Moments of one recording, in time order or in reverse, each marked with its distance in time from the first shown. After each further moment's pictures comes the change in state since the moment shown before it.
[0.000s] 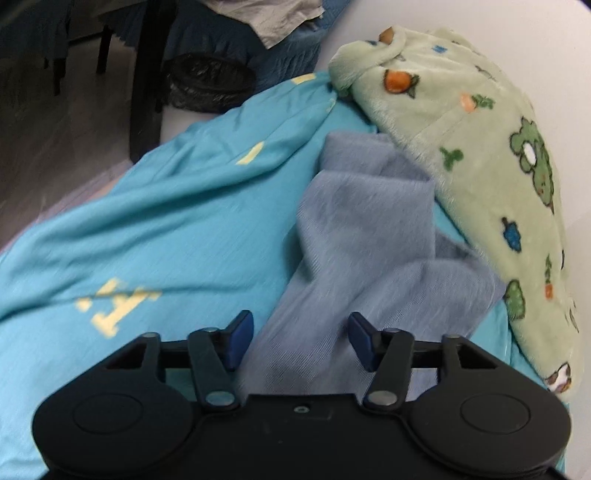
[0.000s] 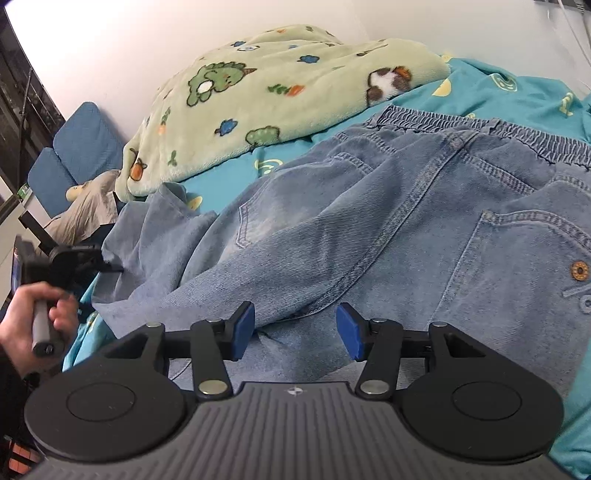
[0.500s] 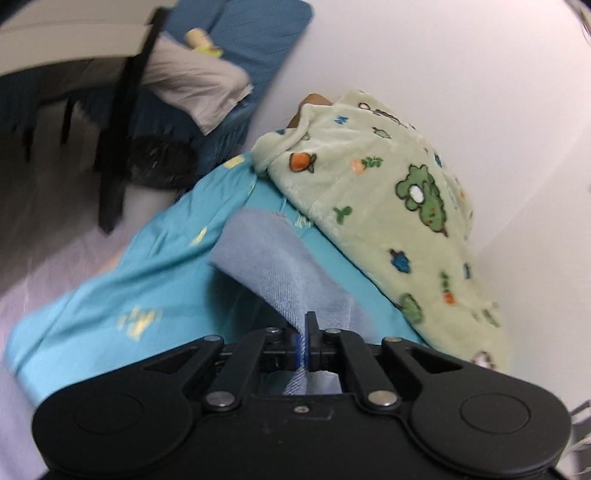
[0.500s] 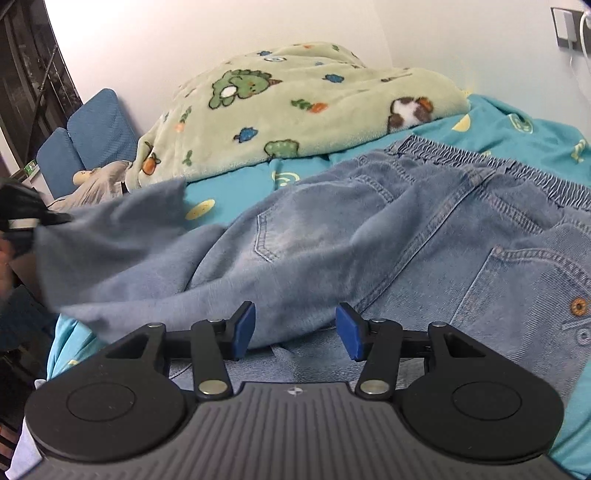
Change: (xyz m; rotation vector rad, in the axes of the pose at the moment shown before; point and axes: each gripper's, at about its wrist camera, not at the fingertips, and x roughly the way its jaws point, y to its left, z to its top) left arm -0.188 -0.014 -0.040 0.072 -0.158 -0.177; right arm -0.012 0.016 -0.002 -0.116 -0.059 -0.008
